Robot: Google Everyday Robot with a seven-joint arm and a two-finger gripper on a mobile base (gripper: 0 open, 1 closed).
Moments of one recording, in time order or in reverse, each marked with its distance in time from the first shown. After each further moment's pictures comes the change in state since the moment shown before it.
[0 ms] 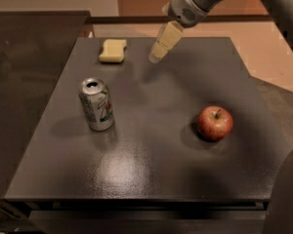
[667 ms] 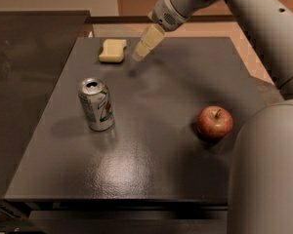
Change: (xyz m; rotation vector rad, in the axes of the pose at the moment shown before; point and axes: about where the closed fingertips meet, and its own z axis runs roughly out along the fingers) arm -0.015 -0.026 0.058 -0.041 -0.072 0.063
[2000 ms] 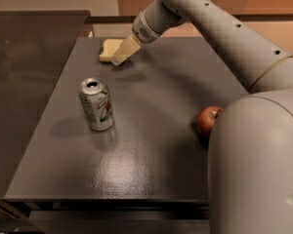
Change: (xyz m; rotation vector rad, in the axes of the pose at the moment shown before) arm -0.011 -0.028 0.090 0.079 -0.040 0.122
